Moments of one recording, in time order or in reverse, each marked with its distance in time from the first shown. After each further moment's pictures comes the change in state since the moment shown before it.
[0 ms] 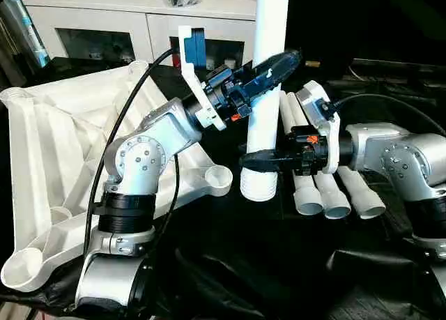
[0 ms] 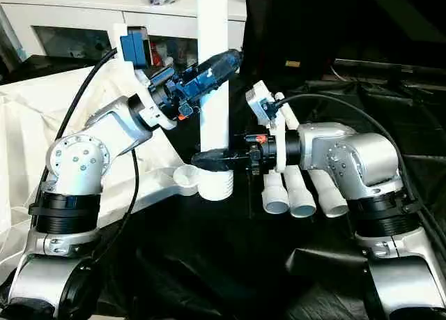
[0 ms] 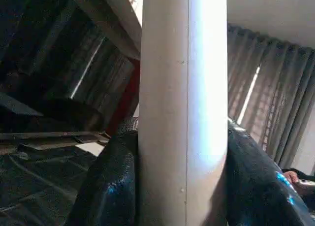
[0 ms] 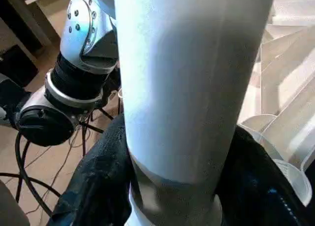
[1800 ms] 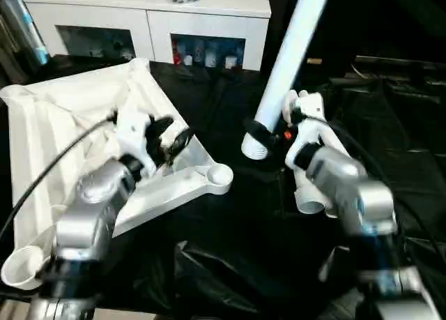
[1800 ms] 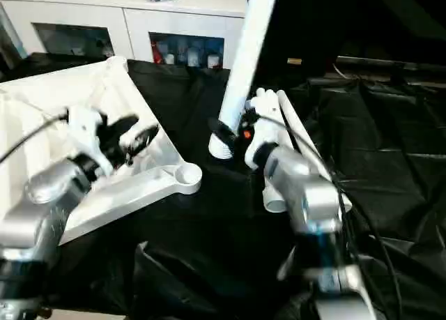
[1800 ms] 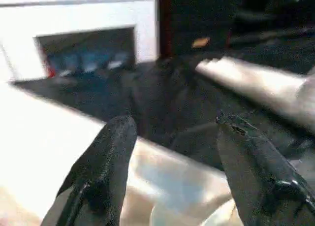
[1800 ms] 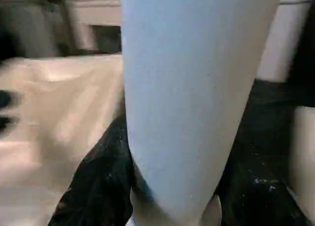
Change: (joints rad) left arm 0.478 0.254 -0.103 -0.030 0.640 -0.446 0.353; right arm 0.281 0.369 -0.128 -0.002 -0.424 -0.529 -0.849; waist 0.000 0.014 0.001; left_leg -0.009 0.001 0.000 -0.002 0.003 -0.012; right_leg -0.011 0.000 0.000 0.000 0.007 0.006
